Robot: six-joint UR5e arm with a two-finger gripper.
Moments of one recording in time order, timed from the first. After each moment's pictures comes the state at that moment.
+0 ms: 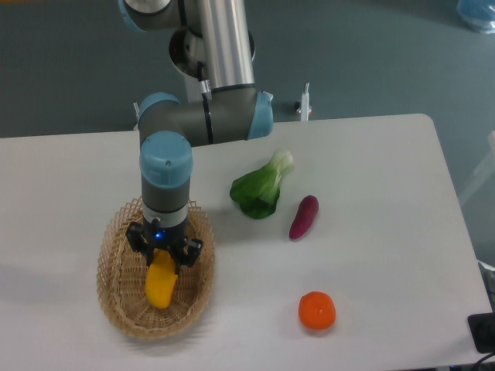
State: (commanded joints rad) arm 2.14 -1.99 -1.79 -0.73 1.40 0.41
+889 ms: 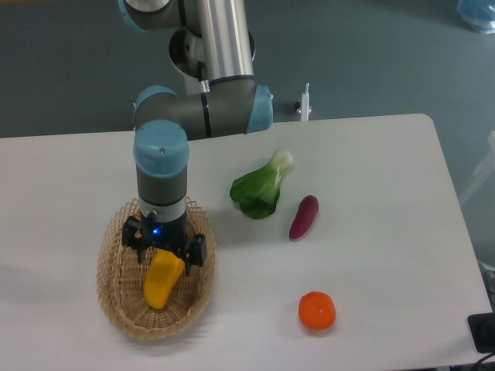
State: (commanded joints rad) arm 2.16 -1.91 -1.67 -0.74 1.47 0.41
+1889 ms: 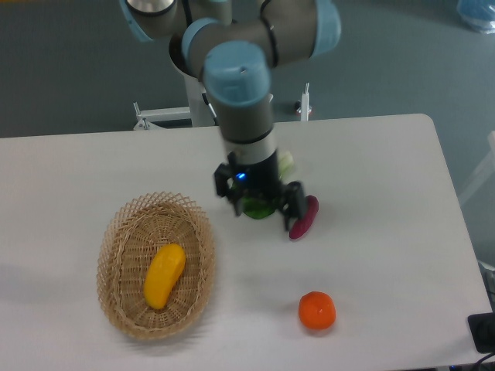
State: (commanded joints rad) arm 2.47 -1.72 -1.65 -1.09 1.63 0.98
